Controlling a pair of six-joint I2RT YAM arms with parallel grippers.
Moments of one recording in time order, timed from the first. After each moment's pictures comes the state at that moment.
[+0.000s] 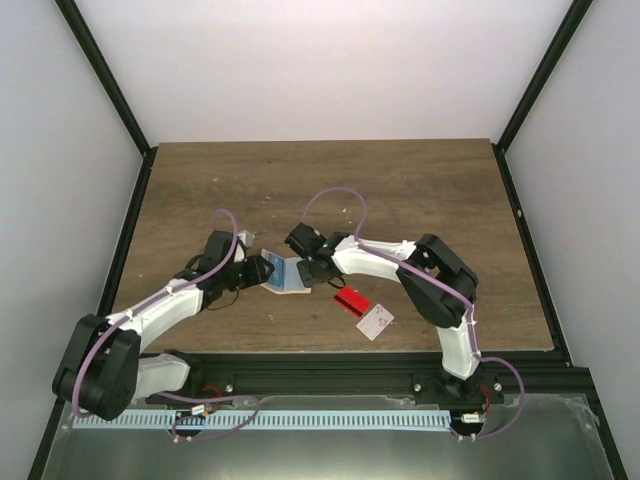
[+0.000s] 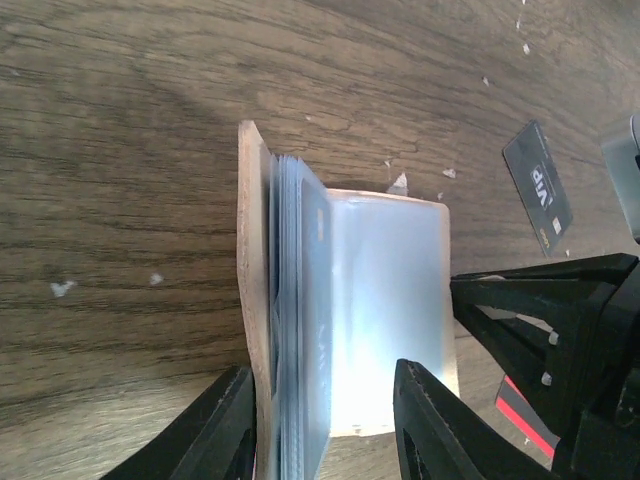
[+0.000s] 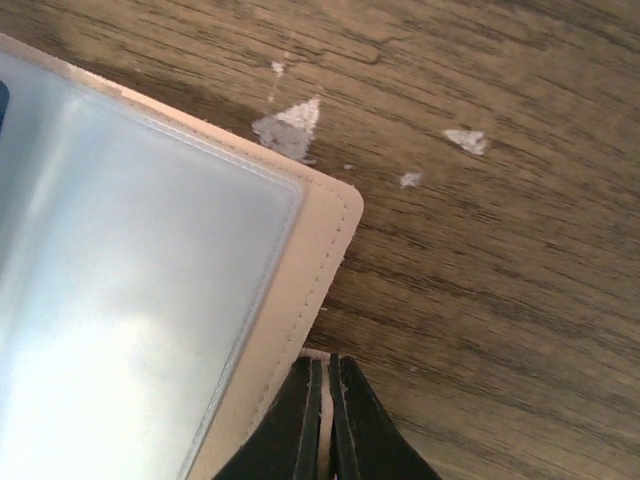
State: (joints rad) left arm -0.39 1.21 0.52 -0.13 0.28 -0.64; right arm 0.91 1.98 1.33 -0.57 0.15 0.48
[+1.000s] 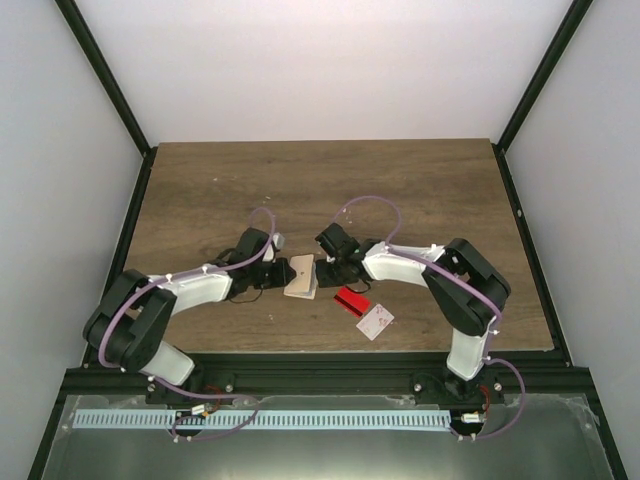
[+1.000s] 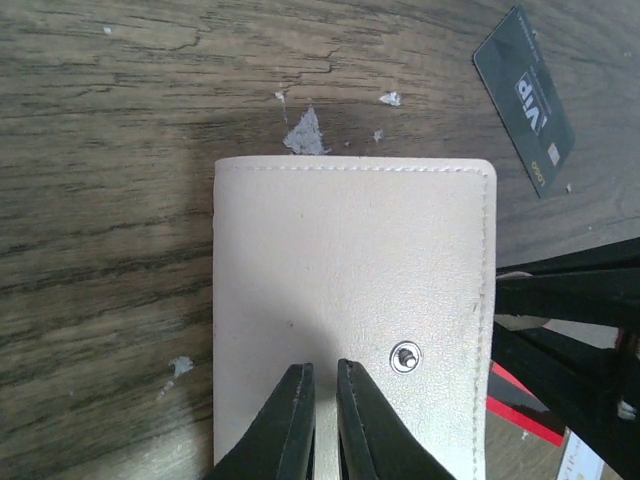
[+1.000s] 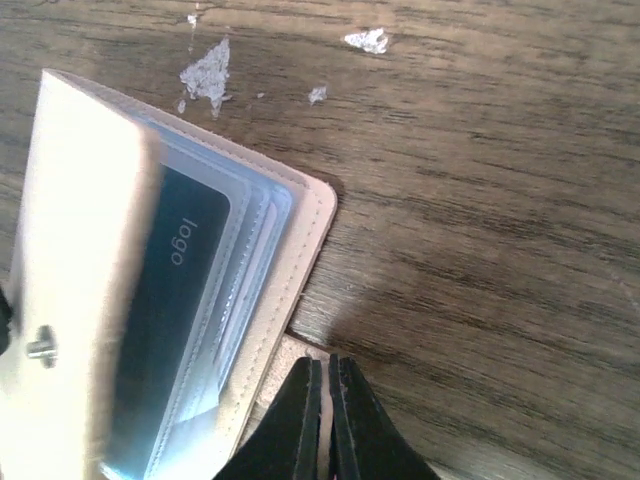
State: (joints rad) left arm -0.55 1.50 0.62 0.01 0.32 -0.65; right arm 0.80 1.81 1.04 -0.32 -0.07 0.60
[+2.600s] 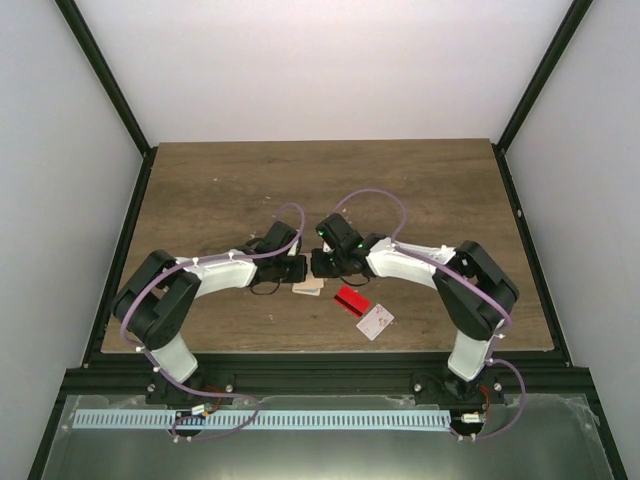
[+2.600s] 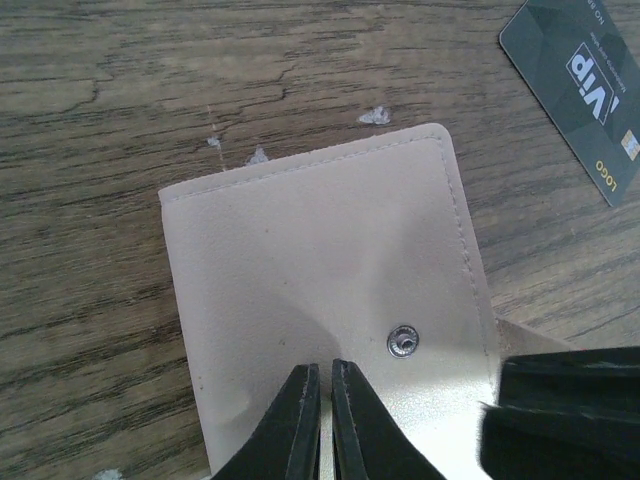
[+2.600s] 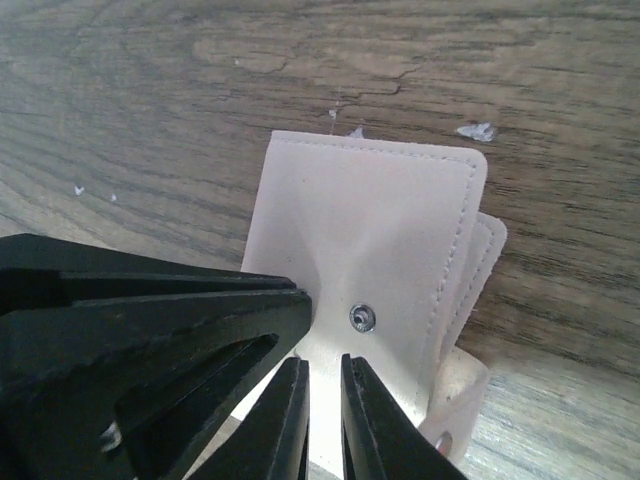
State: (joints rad) left arm -0.66 1.69 0.84 -0.15 0.15 -0.57; right arm 0.79 1.75 1.08 -0.28 -0.16 0.66
